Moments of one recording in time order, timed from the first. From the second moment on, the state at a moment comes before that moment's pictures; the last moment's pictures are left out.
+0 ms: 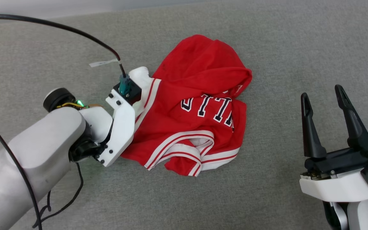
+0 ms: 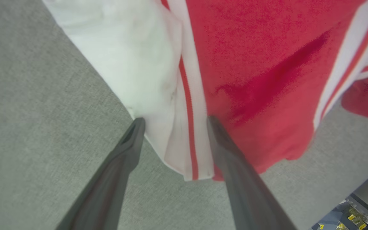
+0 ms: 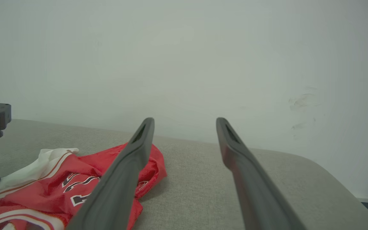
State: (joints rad) left arm -0.99 0.66 -1.09 0.27 -0.88 -0.13 0.84; right arm -0.13 -0.07 0.05 -0.18 0.02 0.13 -0.26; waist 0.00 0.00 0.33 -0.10
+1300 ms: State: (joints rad) left arm -0.62 0.93 -1.09 0.33 -1.18 0.03 0.19; right arm -0.05 -0.06 0.00 -0.11 0.02 0.13 -0.26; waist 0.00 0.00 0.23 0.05
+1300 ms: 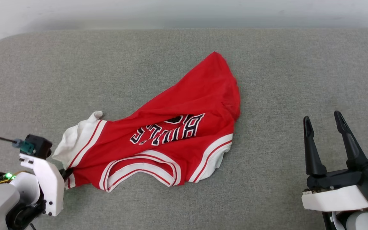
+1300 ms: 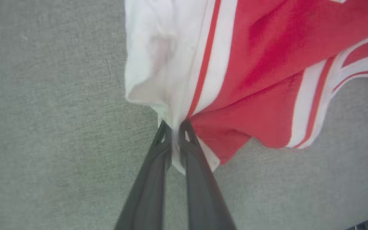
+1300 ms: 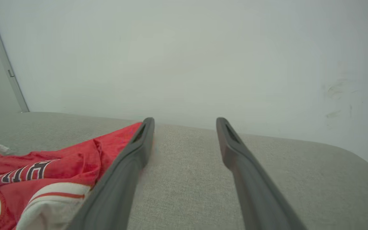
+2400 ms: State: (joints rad) left arm -0.96 0.80 -1.22 -0.09 -0.90 -0.03 0.42; right arm -0.03 -0.05 0.01 -0.10 0.02 0.13 -0.26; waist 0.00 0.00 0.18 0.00
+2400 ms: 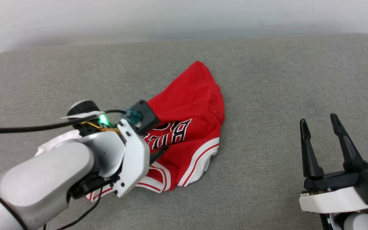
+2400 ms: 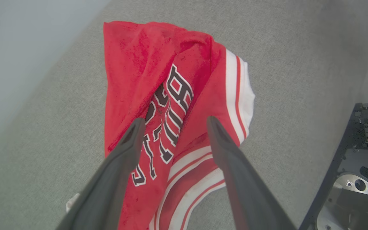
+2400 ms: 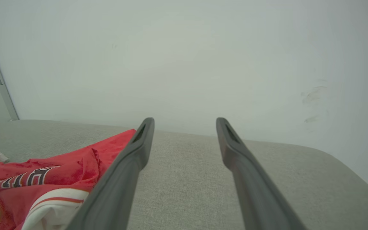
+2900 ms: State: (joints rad) left arm -0.92 0.63 -1.28 0.08 -0.81 -0.12 0.57; right arm -0.12 -0.05 0.02 -0.12 0.03 0.13 -0.26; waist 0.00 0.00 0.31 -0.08
